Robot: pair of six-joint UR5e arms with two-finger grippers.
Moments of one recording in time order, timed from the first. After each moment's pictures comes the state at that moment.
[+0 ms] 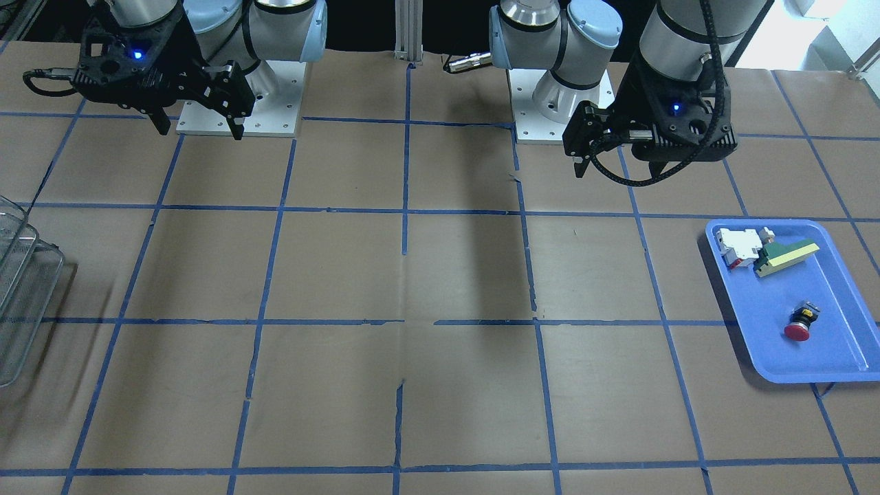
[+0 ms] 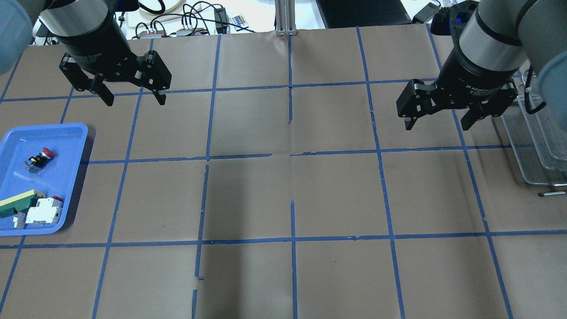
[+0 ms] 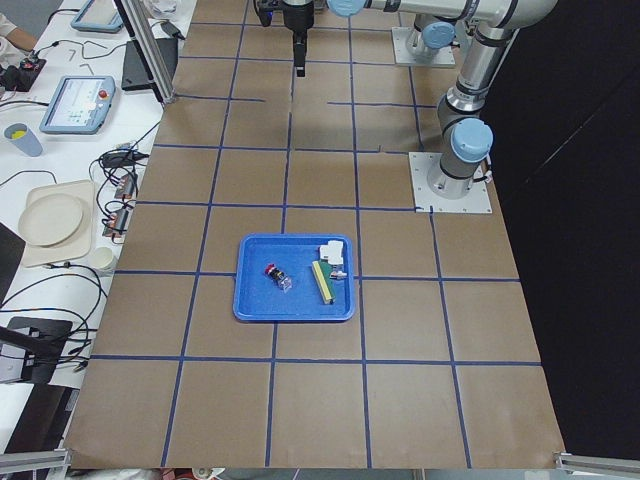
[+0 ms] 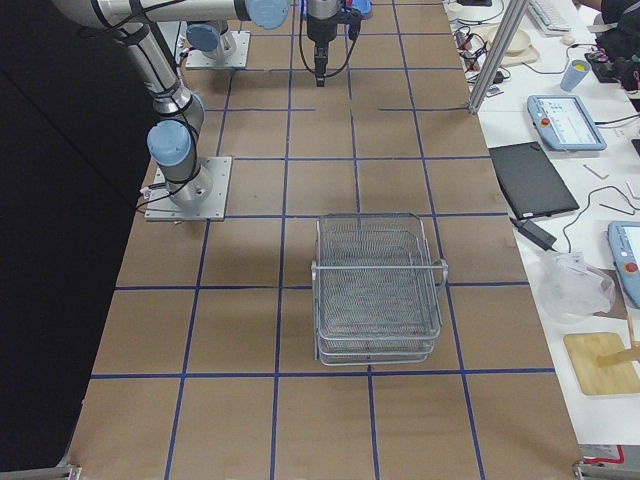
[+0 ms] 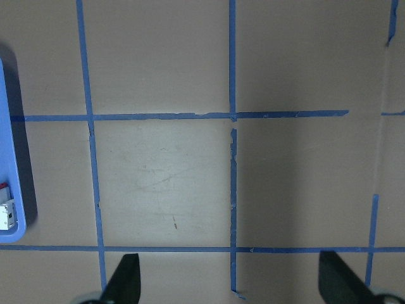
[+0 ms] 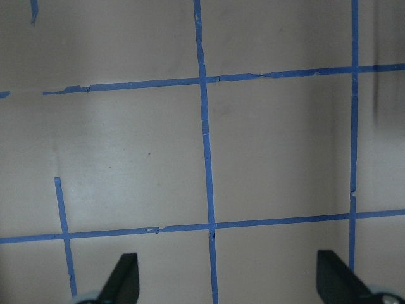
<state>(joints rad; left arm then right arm) -1.56 -1.60 -1.46 -1.68 1.62 0.01 1.55 -1.72 1.68 -1.53 -1.58 0.04</state>
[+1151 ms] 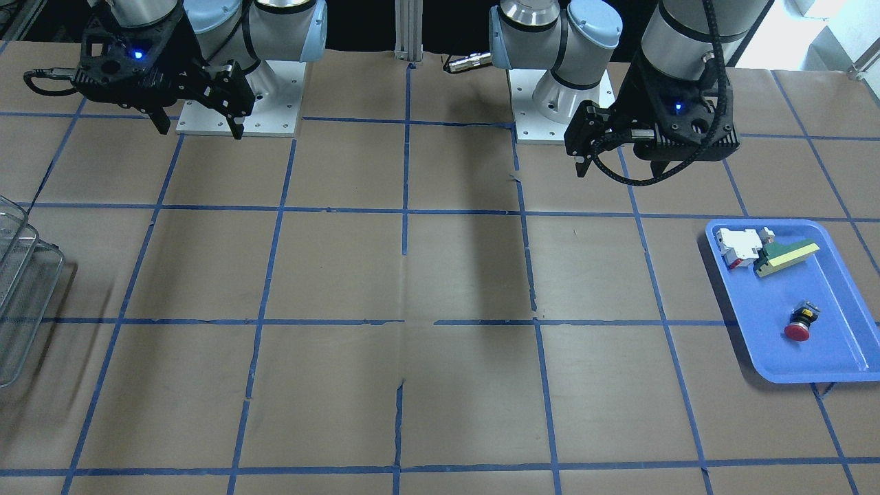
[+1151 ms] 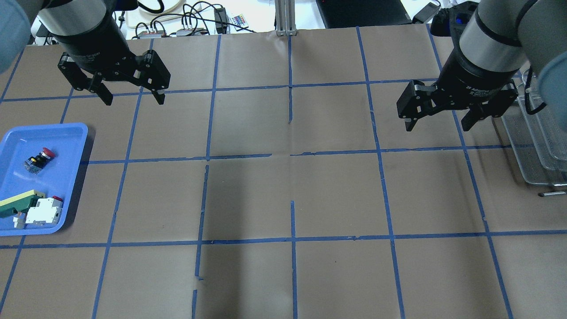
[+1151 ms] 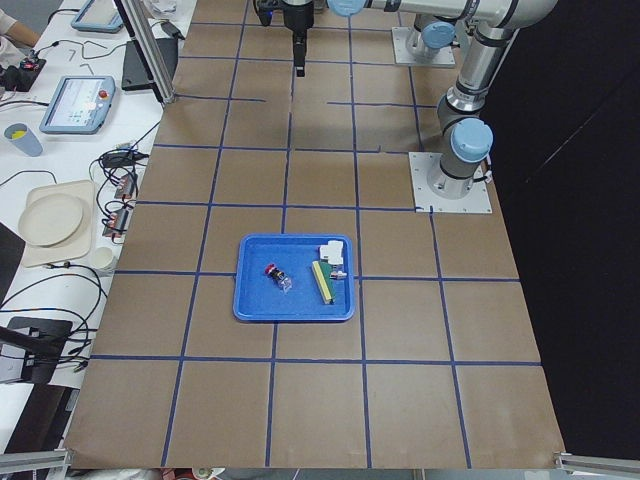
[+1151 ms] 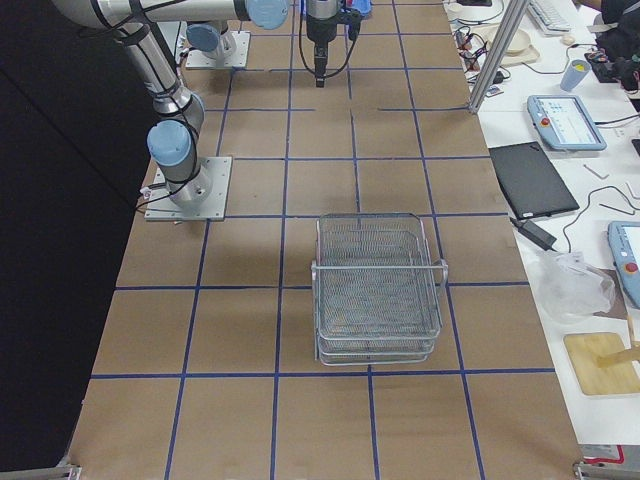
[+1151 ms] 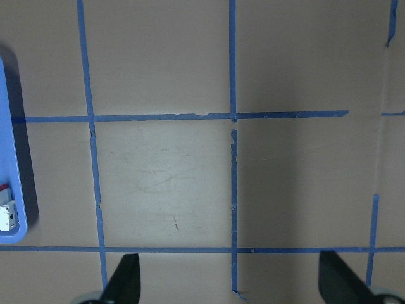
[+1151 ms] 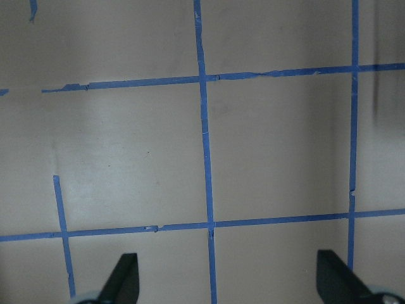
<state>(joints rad) -1.56 -1.60 -1.46 -1.68 1.62 0.02 1.55 -1.72 1.68 -1.53 -1.58 0.04</state>
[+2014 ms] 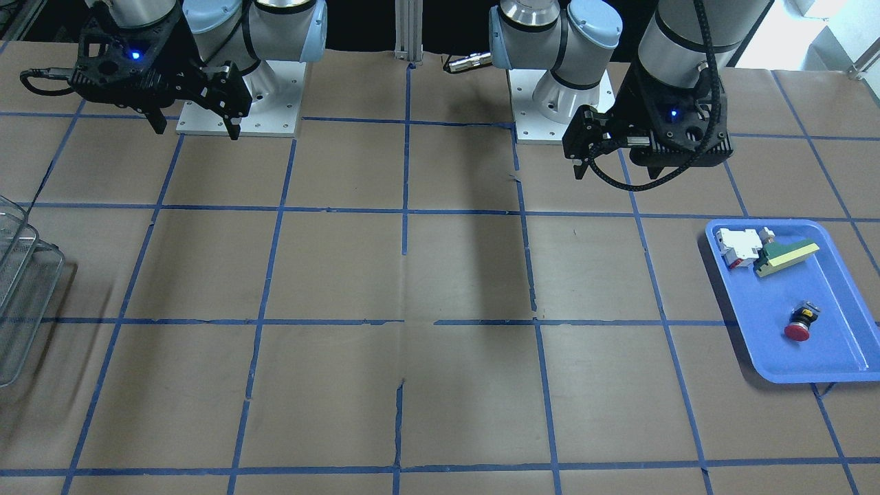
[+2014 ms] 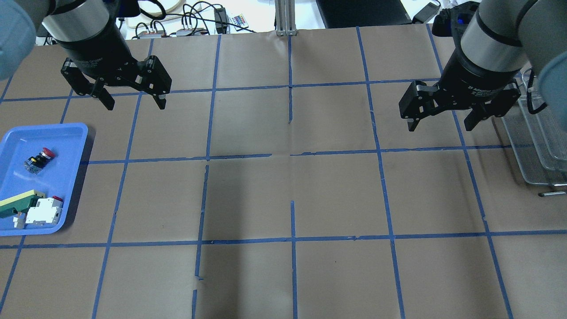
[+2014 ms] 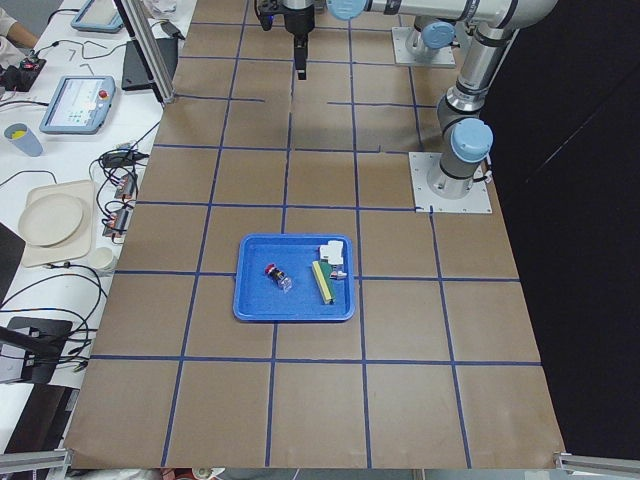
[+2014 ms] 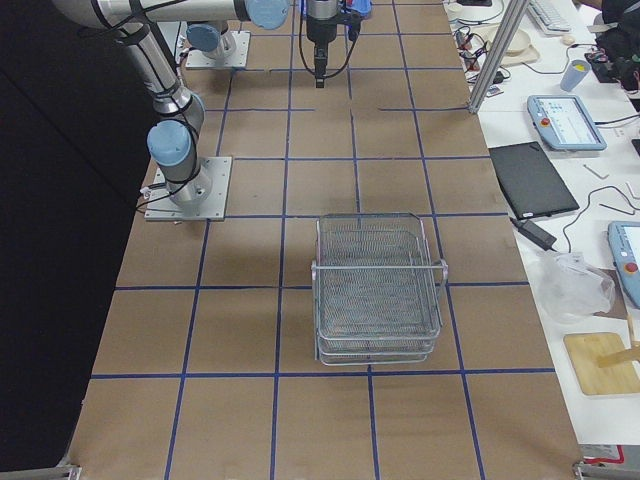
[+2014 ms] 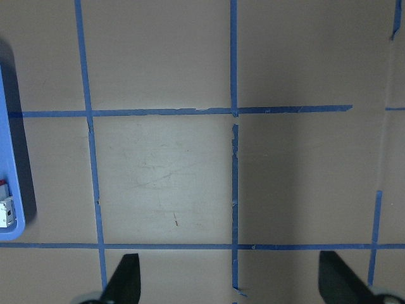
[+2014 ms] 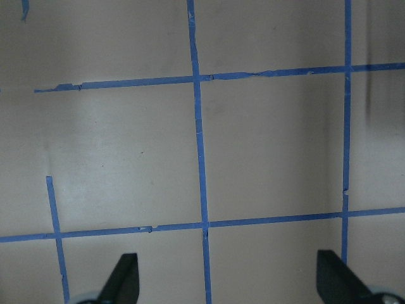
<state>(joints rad) -1.56 -1.60 -1.48 -1.68 1.62 0.02 1.55 -1.72 1.68 -1.53 -1.59 0.04</state>
